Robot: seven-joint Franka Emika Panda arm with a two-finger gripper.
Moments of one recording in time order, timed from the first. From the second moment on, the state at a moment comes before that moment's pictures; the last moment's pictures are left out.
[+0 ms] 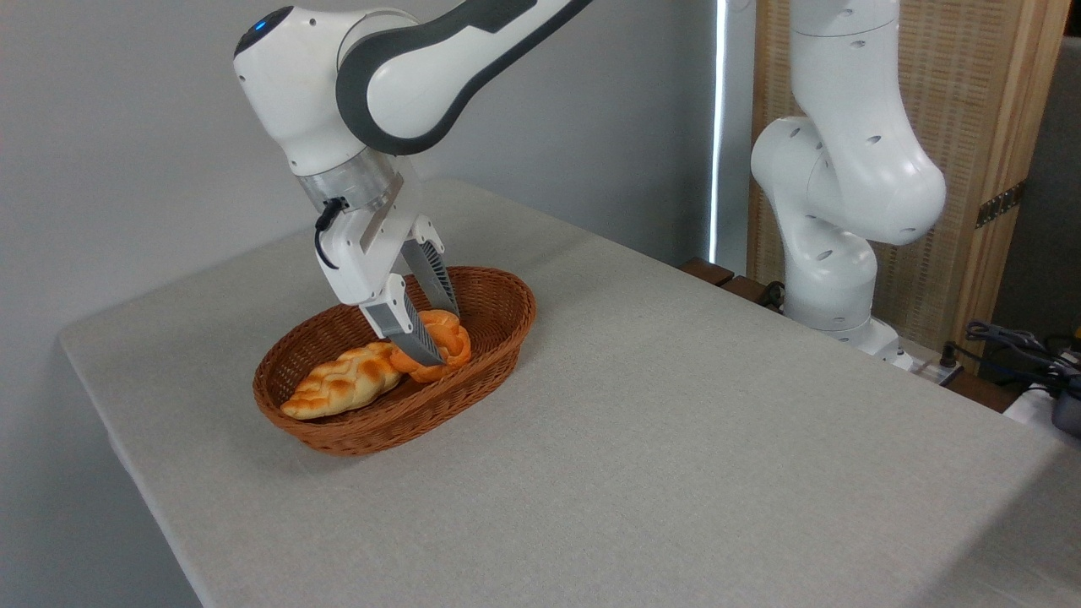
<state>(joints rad) -0.17 0.12 -0.24 -1.84 0.02 1.73 1.21</state>
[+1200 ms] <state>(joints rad) -0.15 -0.01 -0.02 -1.78 -0.04 1.72 1.11</state>
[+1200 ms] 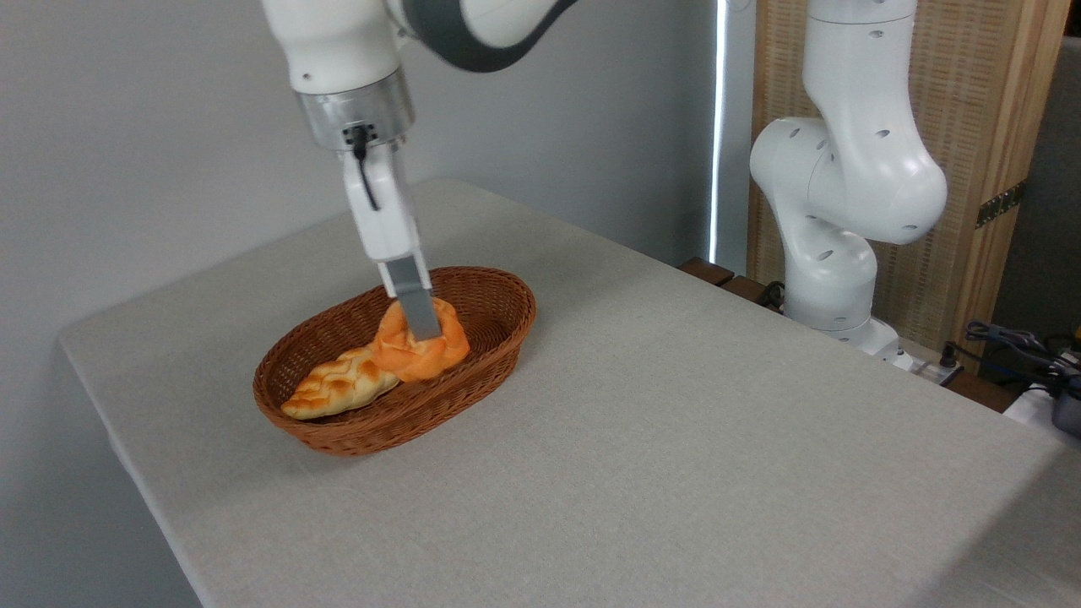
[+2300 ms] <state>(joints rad) -0.14 0.06 0.13 -1.80 -0.05 1.69 1.11</state>
